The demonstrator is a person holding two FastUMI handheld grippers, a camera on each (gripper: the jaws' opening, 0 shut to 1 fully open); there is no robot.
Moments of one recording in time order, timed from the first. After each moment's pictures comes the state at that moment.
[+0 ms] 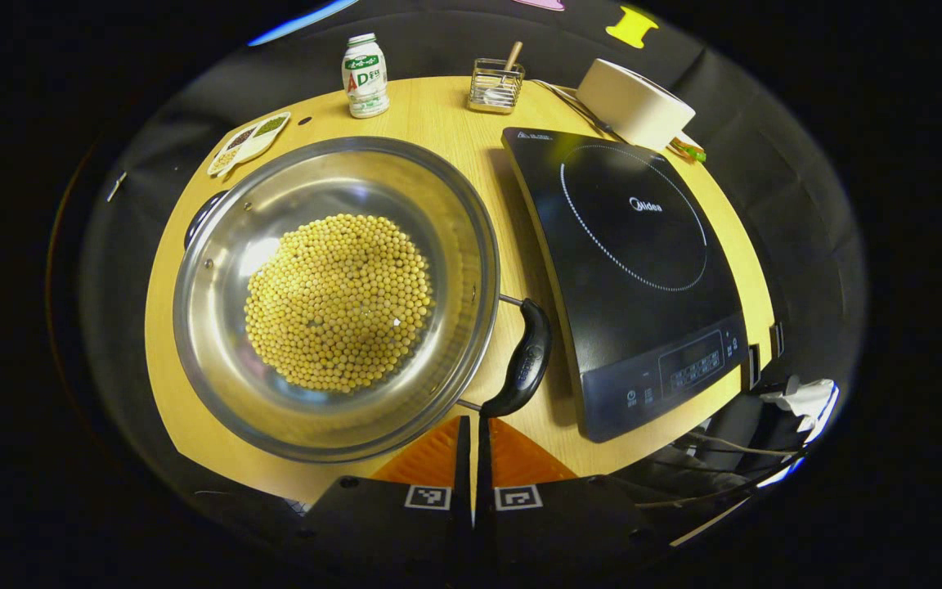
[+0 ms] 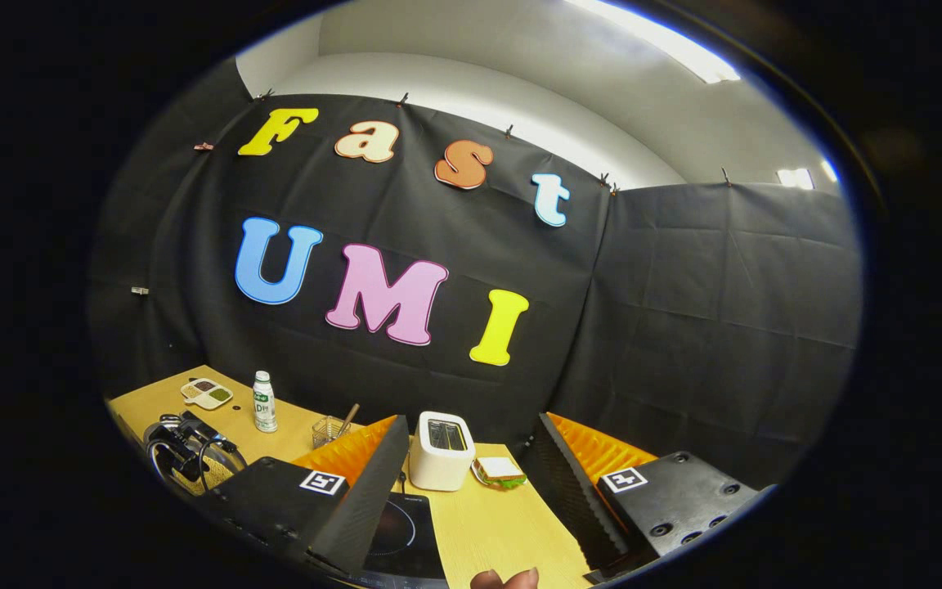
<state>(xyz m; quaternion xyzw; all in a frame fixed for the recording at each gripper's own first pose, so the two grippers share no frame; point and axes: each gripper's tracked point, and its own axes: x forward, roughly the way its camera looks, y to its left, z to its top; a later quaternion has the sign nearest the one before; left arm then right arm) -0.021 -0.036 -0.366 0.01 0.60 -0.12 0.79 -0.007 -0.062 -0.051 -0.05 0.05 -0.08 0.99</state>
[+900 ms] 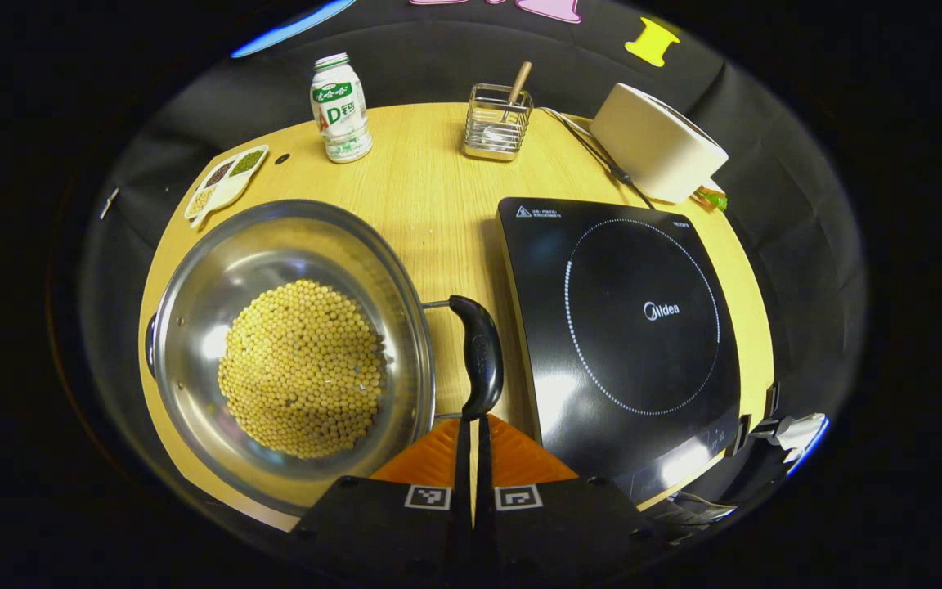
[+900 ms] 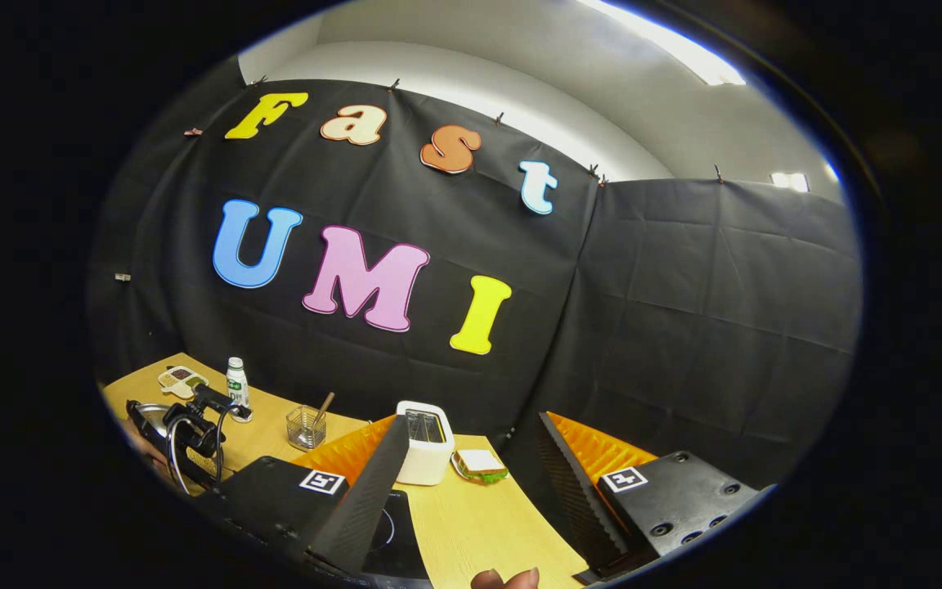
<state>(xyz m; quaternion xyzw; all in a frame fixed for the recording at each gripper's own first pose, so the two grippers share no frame) 0.090 -0.067 -0.366 0.00 0.57 -0.11 0.82 0.008 -0.082 -0.066 -0.06 0.07 -0.11 0.99</state>
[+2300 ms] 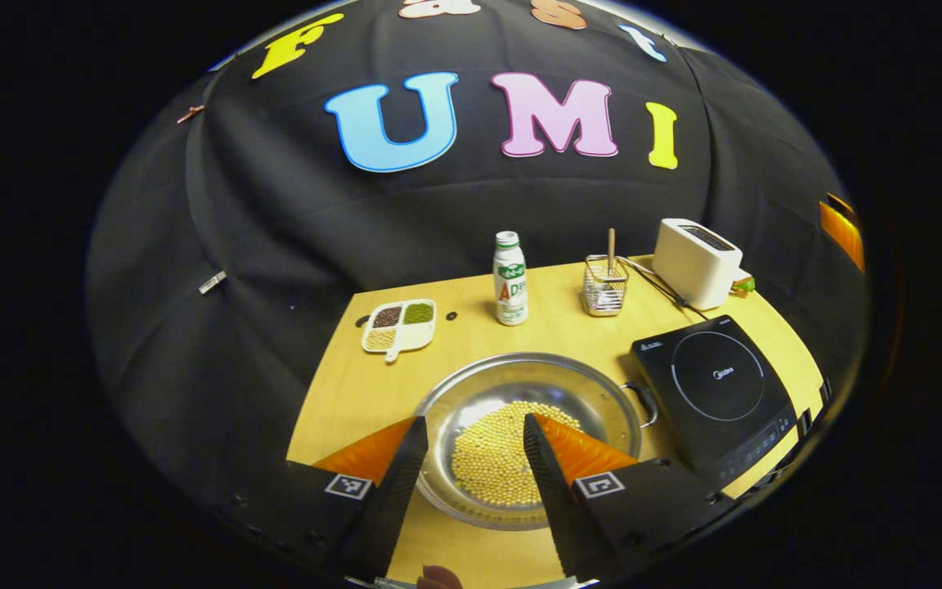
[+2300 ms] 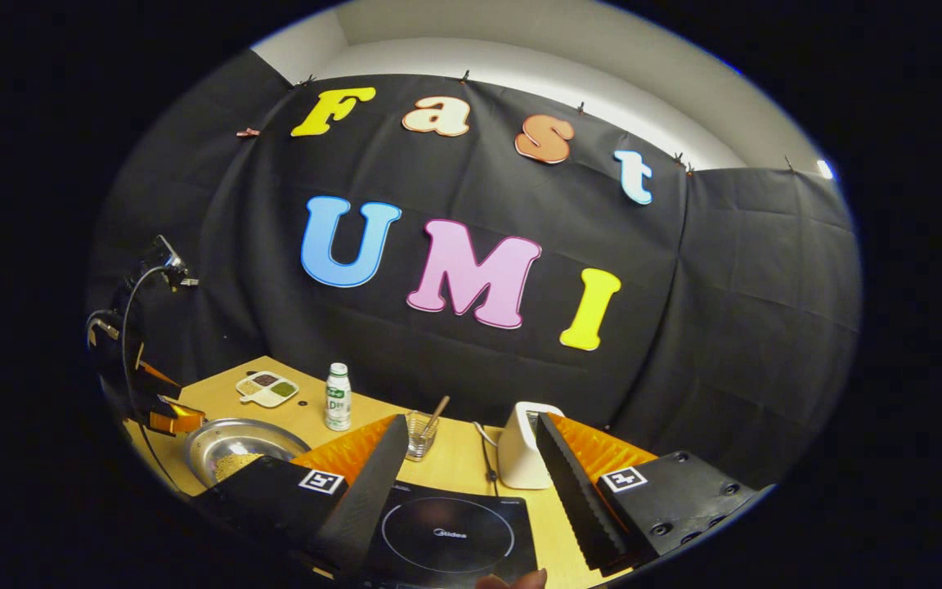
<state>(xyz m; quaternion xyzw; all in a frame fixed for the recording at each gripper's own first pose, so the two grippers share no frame) 0.090 0.152 -0.210 0.08 0.29 -0.02 0.95 0.052 0.102 -0.099 -0.02 0.11 0.06 0.99</state>
